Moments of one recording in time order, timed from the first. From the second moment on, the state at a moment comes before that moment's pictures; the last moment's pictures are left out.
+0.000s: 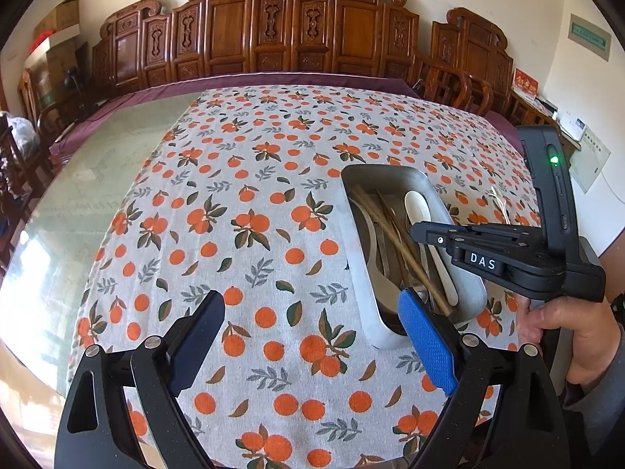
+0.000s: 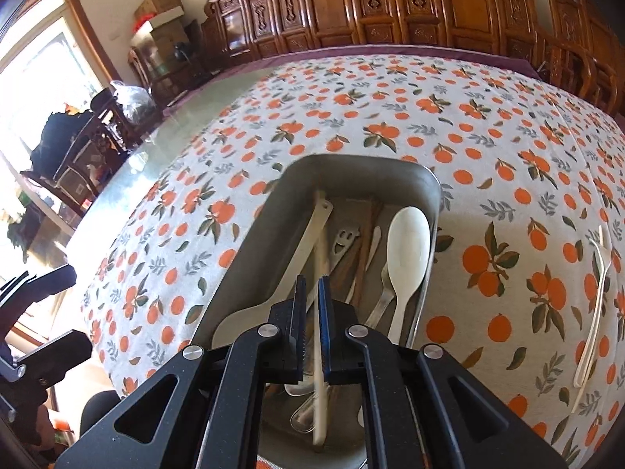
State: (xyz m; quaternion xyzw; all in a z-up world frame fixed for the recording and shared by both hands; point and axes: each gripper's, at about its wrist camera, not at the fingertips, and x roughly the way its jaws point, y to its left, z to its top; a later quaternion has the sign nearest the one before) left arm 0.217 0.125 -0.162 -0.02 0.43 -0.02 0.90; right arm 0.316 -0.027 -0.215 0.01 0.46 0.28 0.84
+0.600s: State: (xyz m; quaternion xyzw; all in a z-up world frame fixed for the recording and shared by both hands) left arm 0.230 0.074 -0.153 0.00 0.43 -0.04 0.90; right arm 0.291 -0.131 -0.171 -0.03 0.38 0.29 0.88
